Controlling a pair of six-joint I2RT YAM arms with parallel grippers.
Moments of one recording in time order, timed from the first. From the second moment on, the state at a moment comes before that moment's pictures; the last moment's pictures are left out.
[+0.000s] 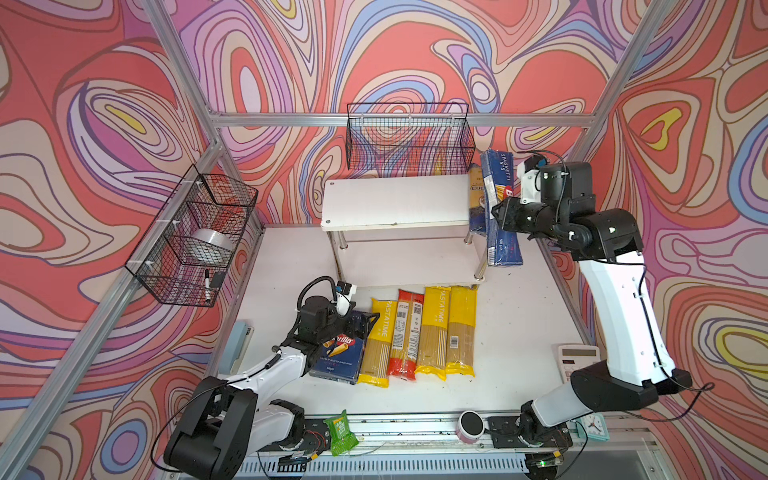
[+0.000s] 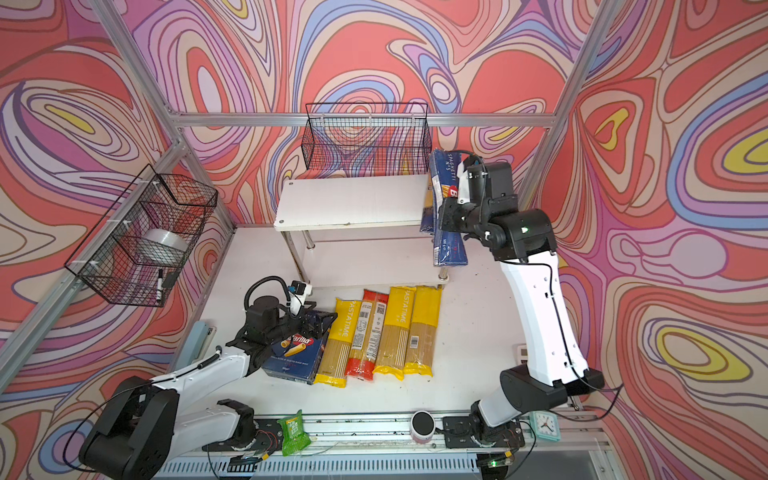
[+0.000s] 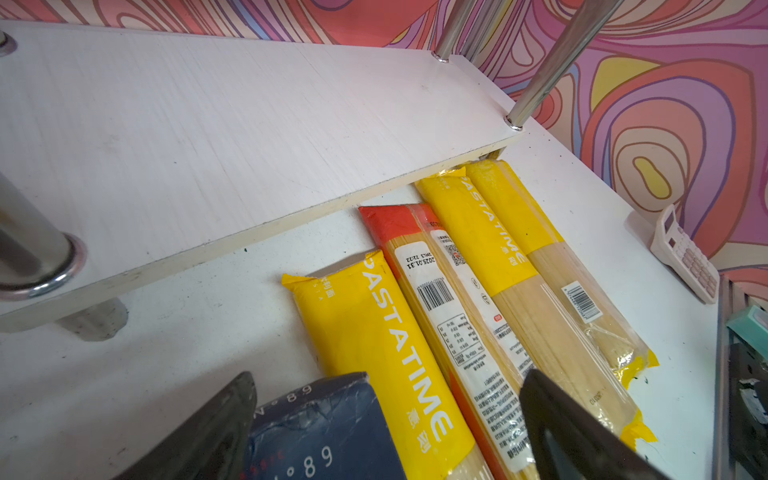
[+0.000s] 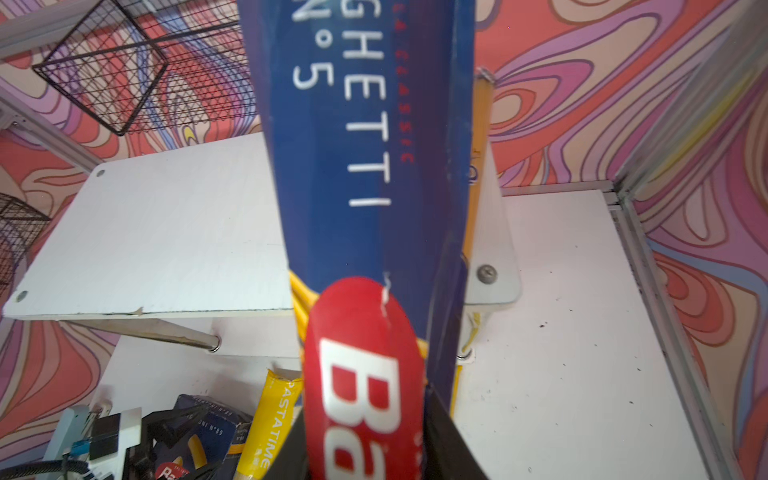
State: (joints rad) left arm -0.32 1.20 0.38 0.38 0.45 -0.18; right arm 0.30 1.58 2.22 -1.19 0.02 0.30
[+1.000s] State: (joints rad) left arm -0.32 1.18 0.38 0.38 0.45 -0.18; right arm 0.39 1.79 2.27 -0.96 0.04 0.34
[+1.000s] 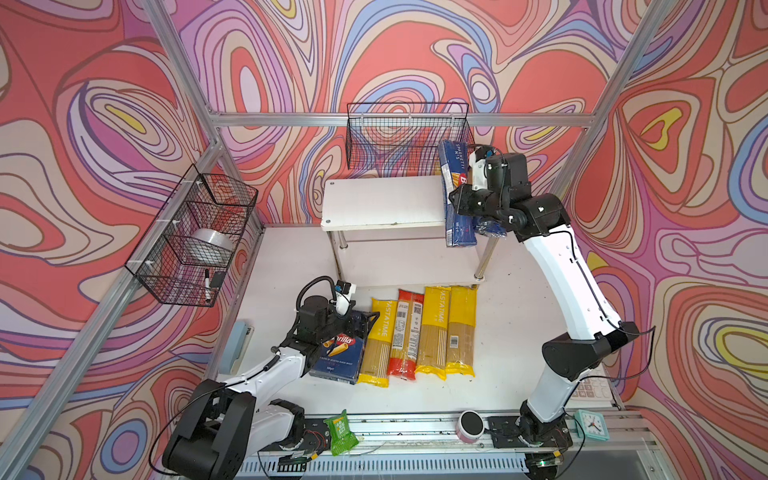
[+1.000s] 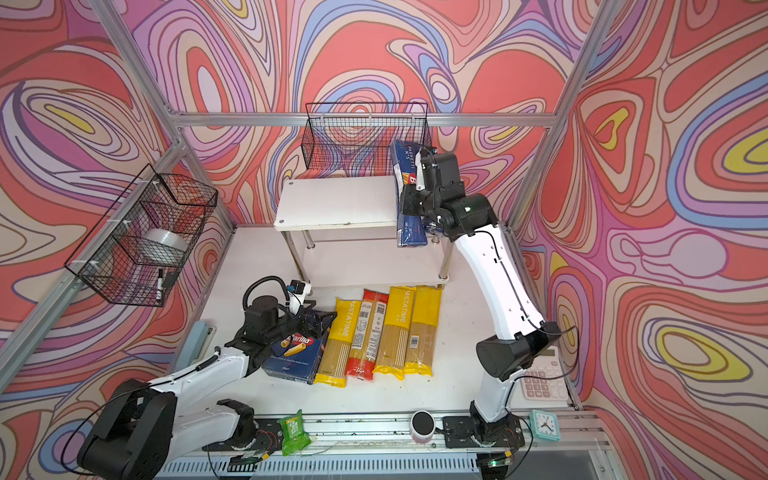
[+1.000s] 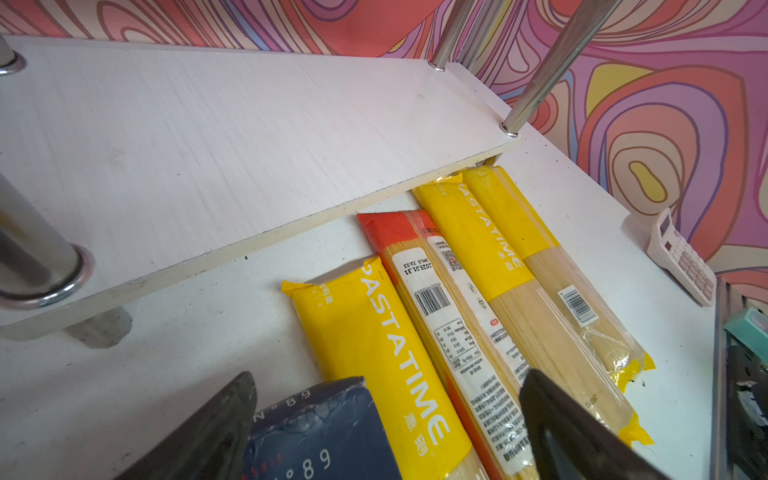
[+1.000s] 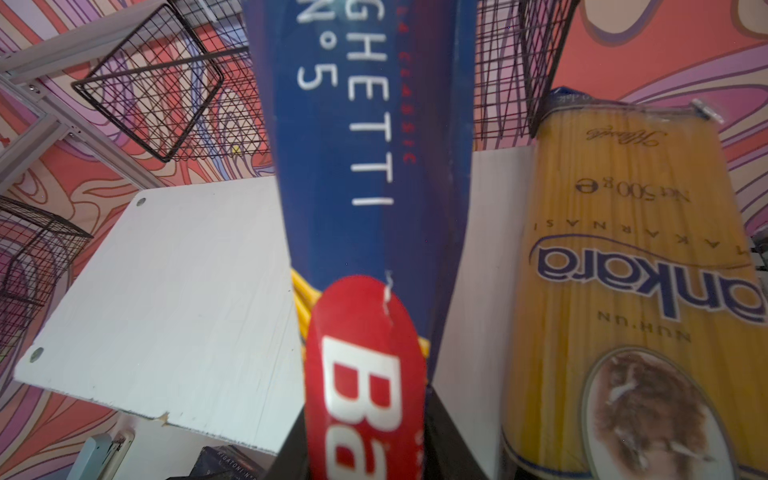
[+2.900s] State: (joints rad) left arm -0.32 1.19 0.38 0.36 0.42 -0.17; right arm 0.39 1.18 1.42 -0.62 -0.23 0.16
